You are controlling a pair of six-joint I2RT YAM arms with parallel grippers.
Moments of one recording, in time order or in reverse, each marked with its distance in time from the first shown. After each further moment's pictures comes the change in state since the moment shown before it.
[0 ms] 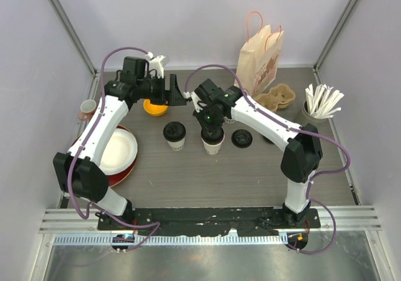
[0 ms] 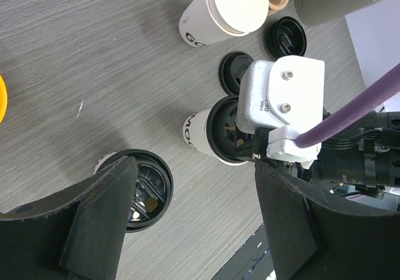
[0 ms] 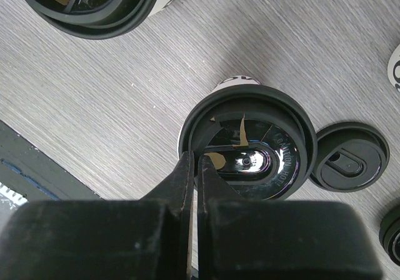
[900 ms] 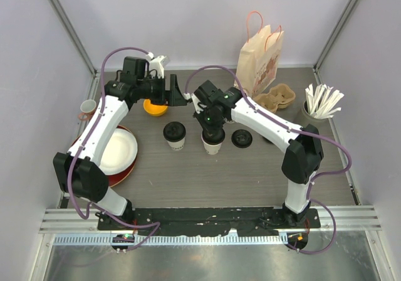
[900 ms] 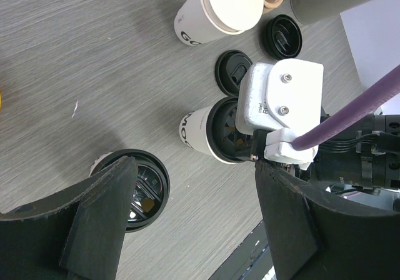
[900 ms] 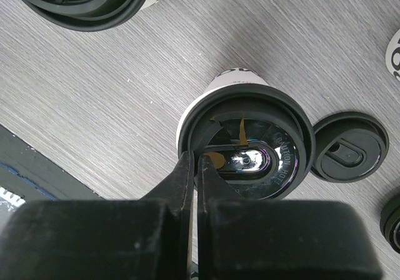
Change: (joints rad) left arm 0.000 0.000 0.000 0.000 0.016 0.000; right arm 0.014 -0.013 -0.013 -0.011 0.036 0.021
